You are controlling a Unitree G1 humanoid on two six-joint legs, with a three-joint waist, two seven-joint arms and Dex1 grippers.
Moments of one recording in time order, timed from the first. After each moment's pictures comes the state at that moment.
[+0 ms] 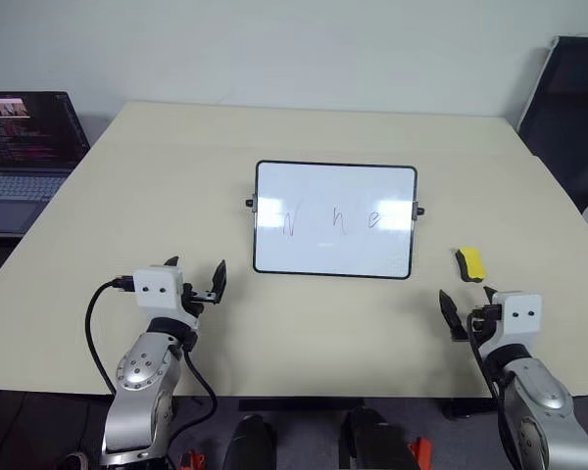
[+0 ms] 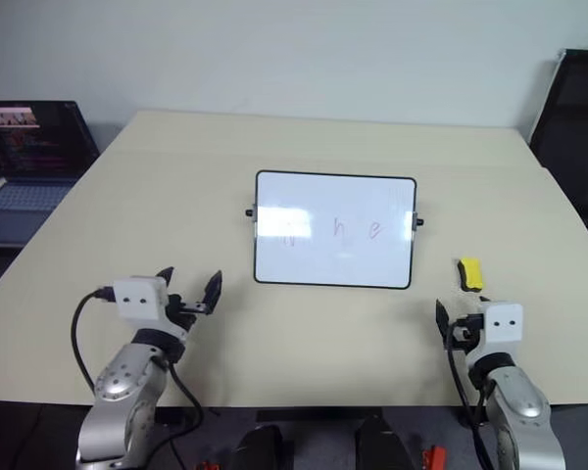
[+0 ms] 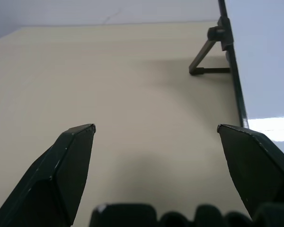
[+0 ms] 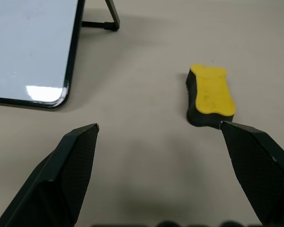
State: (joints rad) left arm 0.04 0.25 0.17 -0.31 -0.19 0.22 -0.20; right arm 0.21 -0.25 -0.21 -0.41 0.21 0.34 0.23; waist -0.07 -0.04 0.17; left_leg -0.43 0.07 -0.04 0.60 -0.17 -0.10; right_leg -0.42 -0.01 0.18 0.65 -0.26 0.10
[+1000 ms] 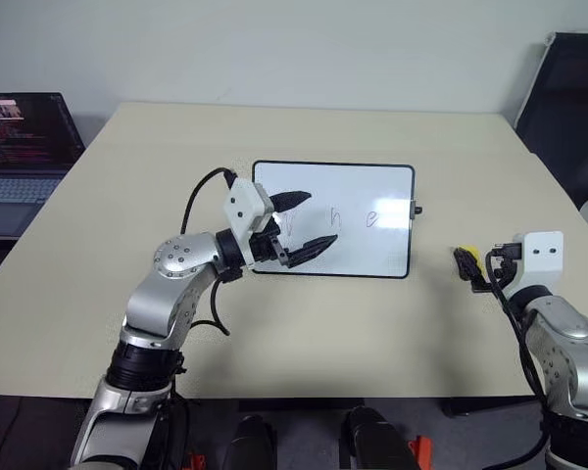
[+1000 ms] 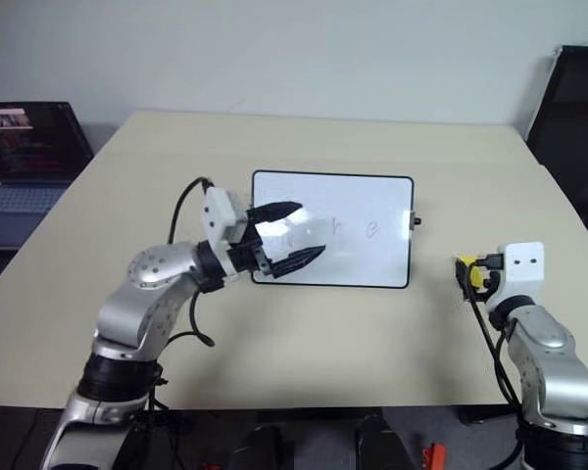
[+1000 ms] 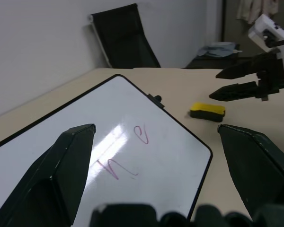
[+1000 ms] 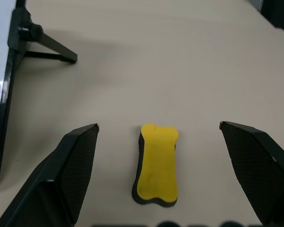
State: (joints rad) left arm -0.52 0.47 -0.07 -0.17 -0.41 0.35 -0.88; right arm -0.14 -0.41 -0.33 -0.37 0.26 0.75 0.19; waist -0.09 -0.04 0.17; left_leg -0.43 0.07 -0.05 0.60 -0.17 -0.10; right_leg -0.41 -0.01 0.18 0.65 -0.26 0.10
